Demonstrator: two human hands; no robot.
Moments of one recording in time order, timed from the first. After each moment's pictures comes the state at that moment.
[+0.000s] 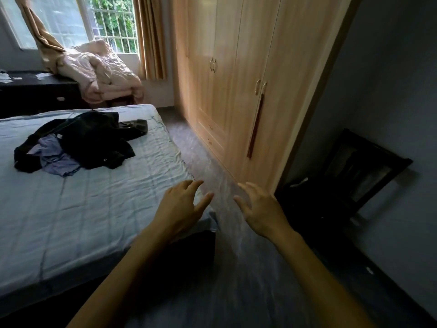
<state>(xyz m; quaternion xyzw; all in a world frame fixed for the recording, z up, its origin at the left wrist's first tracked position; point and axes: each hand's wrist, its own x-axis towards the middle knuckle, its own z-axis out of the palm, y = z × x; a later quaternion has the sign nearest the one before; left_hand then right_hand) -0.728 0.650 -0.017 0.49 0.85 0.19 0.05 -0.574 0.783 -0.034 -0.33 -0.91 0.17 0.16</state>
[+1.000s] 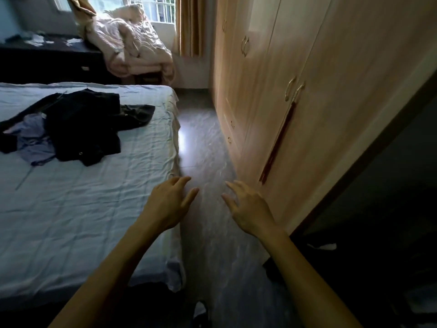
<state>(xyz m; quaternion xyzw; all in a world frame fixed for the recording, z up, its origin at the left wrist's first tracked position) -0.869 1.092 -0.079 0.35 0.92 0.20 0.04 -0.751 1.266 -0.092 -0.19 -0.96 0.22 0.07</state>
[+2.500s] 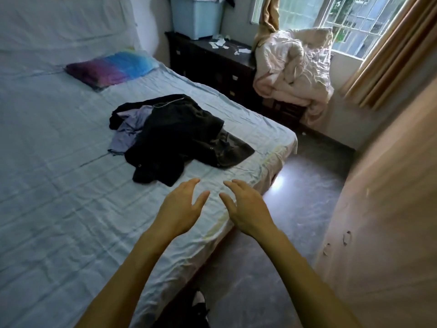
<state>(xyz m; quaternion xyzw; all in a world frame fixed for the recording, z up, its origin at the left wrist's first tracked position) -1.366 1.340 -0.125 -0.08 0.93 0.35 -0.05 -1.418 1.514 -0.120 0.23 -0.94 0.24 0.00</state>
